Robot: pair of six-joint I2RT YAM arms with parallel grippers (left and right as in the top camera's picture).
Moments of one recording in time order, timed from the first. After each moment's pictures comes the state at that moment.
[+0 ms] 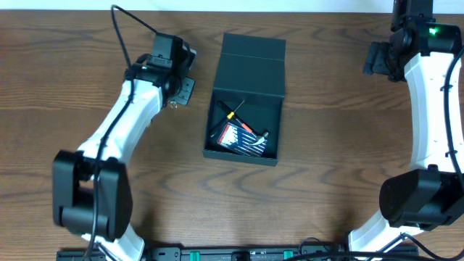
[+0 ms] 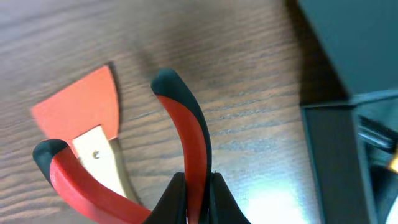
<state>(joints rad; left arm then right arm) -0.24 1.79 1.39 -0.68 -0.05 0.14 -0.09 1.84 1.91 -1.24 0.39 0.23</state>
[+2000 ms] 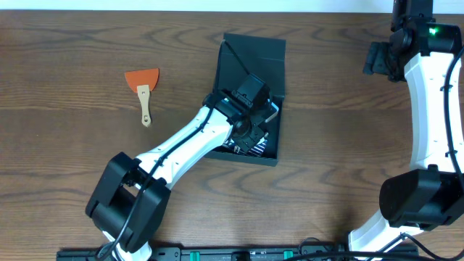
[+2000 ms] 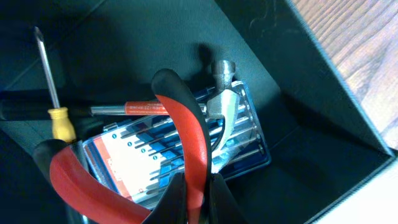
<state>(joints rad) -0.69 1.86 1.39 -0.81 0.13 0.14 -0.09 1.84 1.91 -1.24 0.39 0.23</state>
